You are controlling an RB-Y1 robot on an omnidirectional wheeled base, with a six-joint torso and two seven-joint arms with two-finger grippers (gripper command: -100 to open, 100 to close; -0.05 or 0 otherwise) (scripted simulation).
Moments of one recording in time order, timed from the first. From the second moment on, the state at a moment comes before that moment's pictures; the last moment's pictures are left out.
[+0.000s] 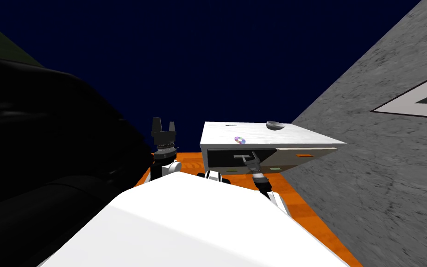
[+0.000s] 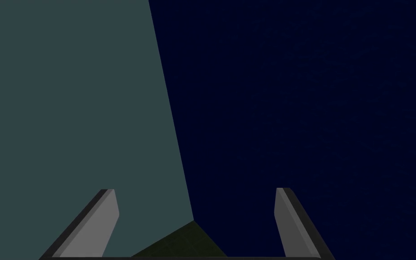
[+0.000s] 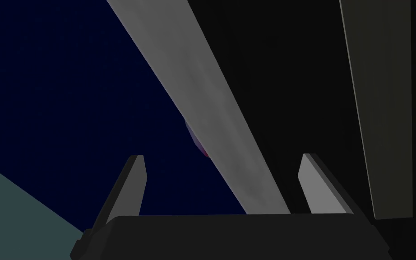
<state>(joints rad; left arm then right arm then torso) 0.52 -0.01 0.05 -2.39 0.07 -0.63 -0.13 0.39 -0.13 -0.23 -1.65 0.70 -0.79 1.76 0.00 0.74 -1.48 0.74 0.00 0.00</state>
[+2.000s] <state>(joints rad) 0.52 -0.01 0.05 -2.39 0.07 -0.63 -0.13 0.33 0.01 -0.24 -1.50 0.90 -0.75 2.06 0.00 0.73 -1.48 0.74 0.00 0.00</state>
